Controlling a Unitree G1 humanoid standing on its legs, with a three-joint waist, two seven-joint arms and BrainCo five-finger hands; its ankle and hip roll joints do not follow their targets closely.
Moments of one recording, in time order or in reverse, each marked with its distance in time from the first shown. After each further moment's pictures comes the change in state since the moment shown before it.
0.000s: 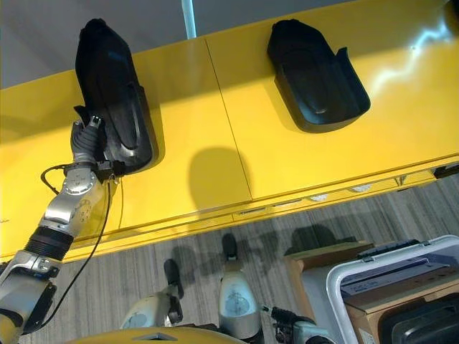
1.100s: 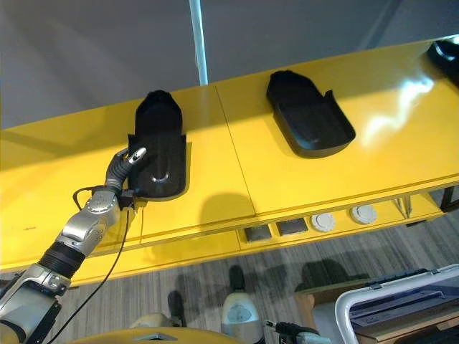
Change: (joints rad) left arm 0.095 -0.054 -0.127 0.029 -0.059 0.144 -0.118; right arm 0.046 0.006 0.006 0.022 0.003 0.020 -0.040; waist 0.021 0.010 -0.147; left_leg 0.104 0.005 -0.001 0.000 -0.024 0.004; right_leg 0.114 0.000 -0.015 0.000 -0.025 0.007
